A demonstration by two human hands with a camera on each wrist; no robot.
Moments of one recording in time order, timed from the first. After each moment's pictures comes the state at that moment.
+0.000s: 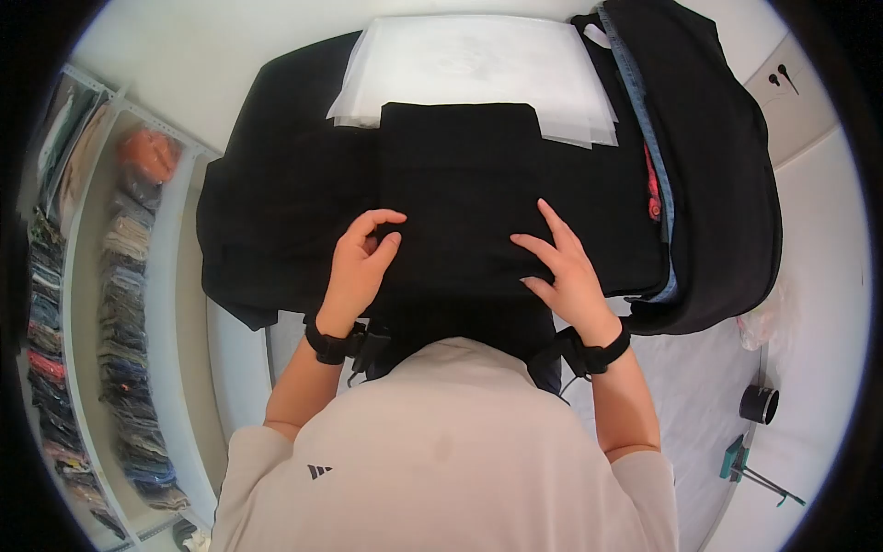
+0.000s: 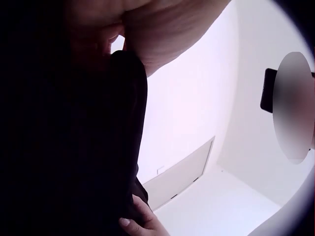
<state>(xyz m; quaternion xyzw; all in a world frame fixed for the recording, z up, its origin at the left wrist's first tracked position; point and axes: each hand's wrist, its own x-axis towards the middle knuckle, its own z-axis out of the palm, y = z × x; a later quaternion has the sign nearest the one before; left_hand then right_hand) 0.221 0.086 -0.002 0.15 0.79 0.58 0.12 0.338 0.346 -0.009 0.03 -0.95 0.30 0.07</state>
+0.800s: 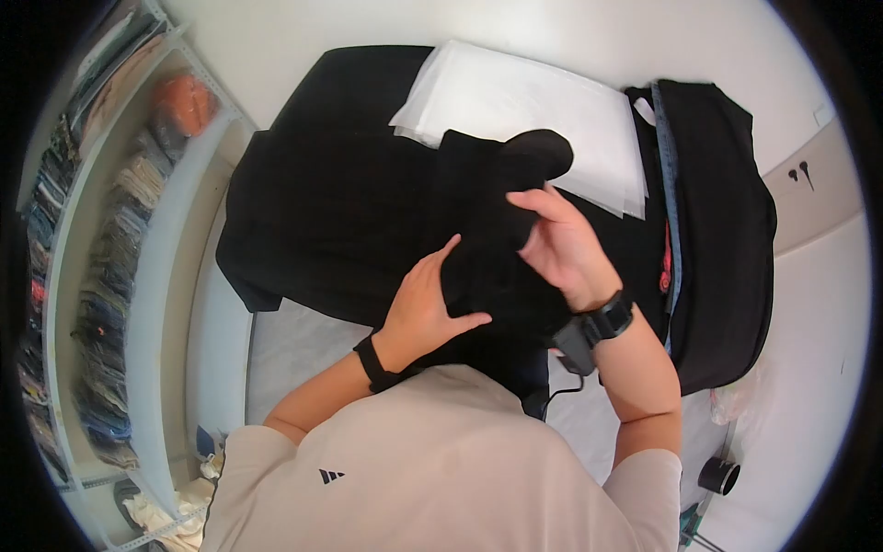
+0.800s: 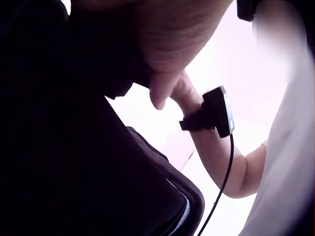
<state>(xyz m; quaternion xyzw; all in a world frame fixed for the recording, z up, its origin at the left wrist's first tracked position) 0.258 0.101 -0.011 0.28 0.83 0.48 -0.09 0.228 0.295 0.074 -0.09 -0.40 0.90 -0.15</state>
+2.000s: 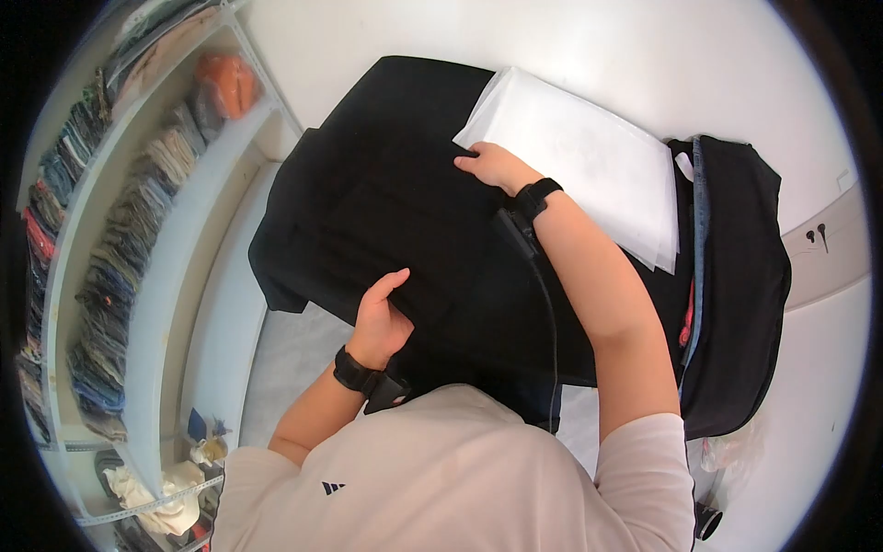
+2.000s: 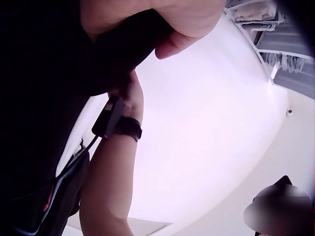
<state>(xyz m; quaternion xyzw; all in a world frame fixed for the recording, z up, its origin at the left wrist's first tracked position) 0.223 0.023 -0.035 -0.11 0.22 0.95 0.17 0.026 0.216 0.009 0.07 -0.94 0.32 -0.06</state>
